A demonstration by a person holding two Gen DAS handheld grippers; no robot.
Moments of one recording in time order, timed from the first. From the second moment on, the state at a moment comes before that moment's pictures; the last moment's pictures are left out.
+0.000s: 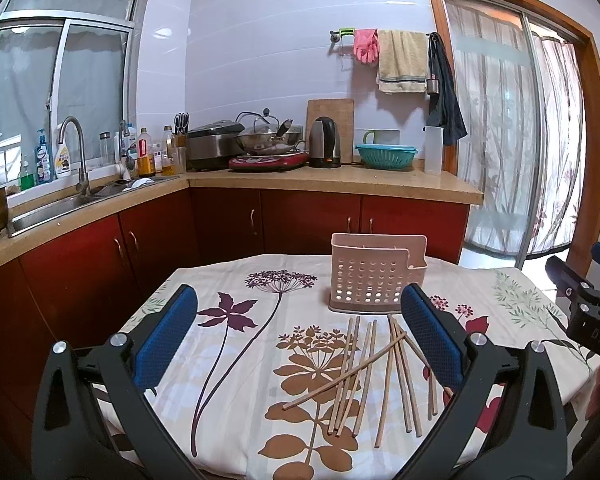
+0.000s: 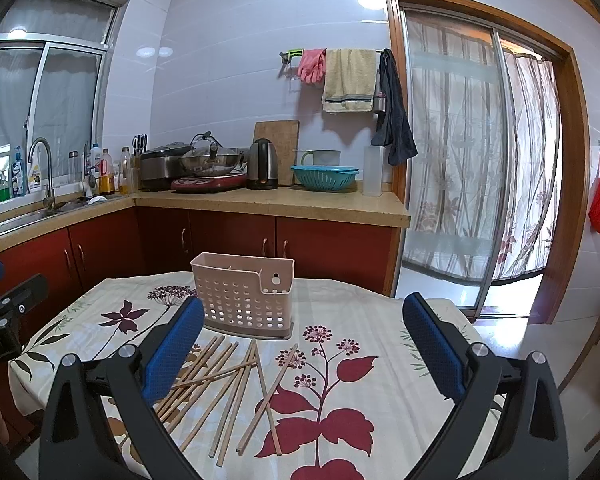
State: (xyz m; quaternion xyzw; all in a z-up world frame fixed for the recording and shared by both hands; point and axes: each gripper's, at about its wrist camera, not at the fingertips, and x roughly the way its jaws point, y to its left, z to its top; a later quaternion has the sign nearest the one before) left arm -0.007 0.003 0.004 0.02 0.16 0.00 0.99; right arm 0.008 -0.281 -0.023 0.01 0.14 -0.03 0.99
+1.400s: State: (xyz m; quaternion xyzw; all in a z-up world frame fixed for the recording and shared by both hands) left arm 0.119 0.011 -0.202 0.06 0.37 -0.11 0.92; right arm 0.096 -0.293 -0.185 0.04 0.30 0.03 0.95
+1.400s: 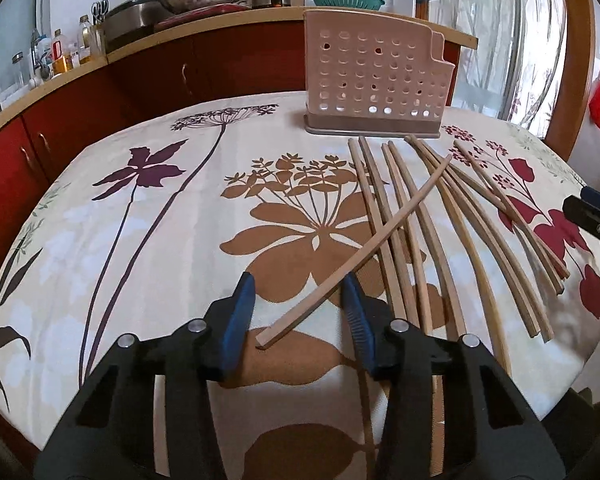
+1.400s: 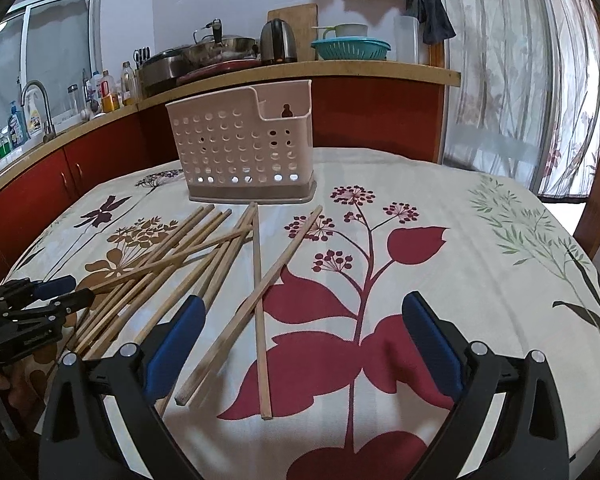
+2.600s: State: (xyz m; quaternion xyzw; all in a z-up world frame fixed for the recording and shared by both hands) left arm 0.090 0.000 -0.208 0.06 0.34 -0.09 0.93; right arm 0.090 -0.295 -0.197 0.06 0.31 0.05 0.95
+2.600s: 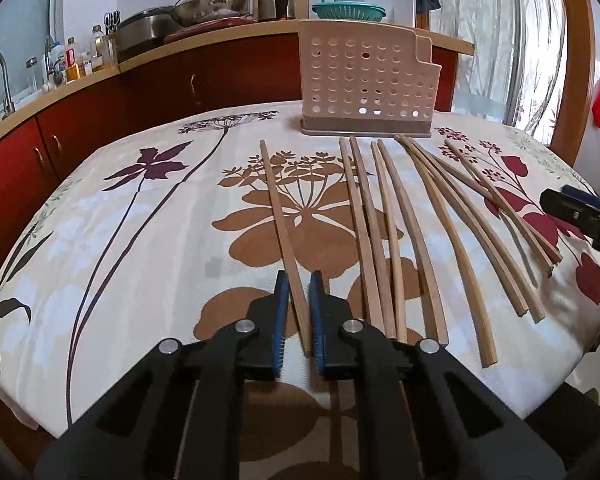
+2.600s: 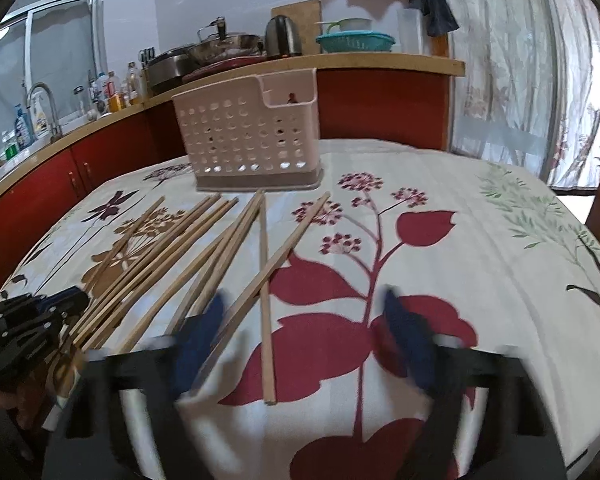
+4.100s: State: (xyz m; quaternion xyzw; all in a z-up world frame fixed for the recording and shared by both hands) left arm 0.089 0.006 -0.210 0.05 0.33 -0.08 0.94; right arm 0.075 -0.307 -0.223 0.02 0.31 0.07 0.95
